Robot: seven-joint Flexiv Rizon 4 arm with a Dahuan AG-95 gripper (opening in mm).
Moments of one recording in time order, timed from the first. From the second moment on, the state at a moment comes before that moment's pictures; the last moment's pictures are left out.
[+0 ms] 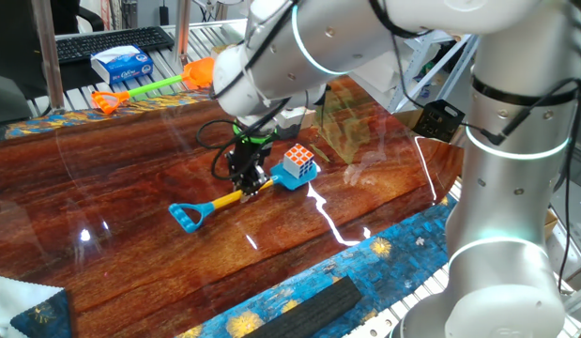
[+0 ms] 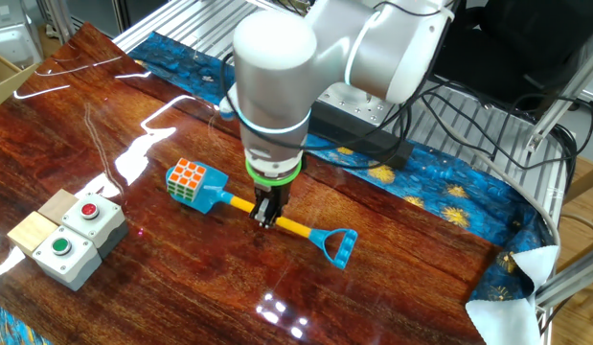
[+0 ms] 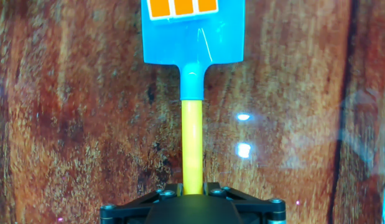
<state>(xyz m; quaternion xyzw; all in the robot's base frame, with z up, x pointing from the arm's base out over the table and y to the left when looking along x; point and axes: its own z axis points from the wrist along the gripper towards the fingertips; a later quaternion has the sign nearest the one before) 0.503 0.038 0.027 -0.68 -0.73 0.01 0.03</state>
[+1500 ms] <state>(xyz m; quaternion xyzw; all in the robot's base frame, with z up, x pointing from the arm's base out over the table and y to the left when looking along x) 0.504 0.035 0.006 -0.71 -0.71 -0.02 0.00</state>
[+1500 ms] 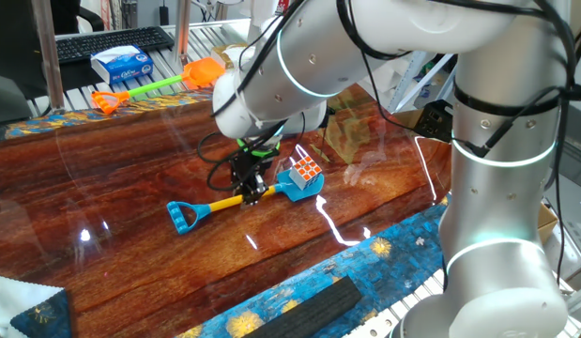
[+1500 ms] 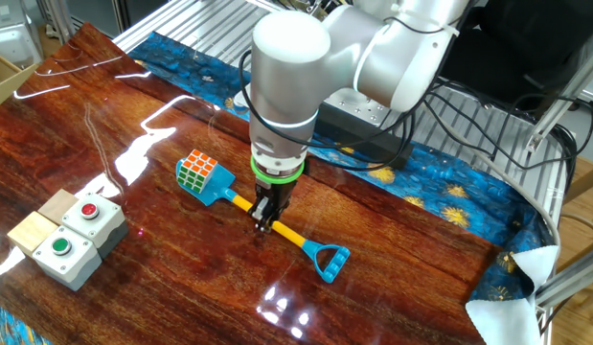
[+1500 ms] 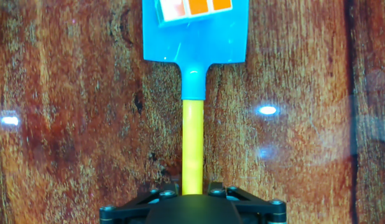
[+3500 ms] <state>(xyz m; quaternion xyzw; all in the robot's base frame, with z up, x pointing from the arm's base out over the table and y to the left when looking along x) 0.525 0.035 0.055 -0.21 -0.98 0.04 0.02</state>
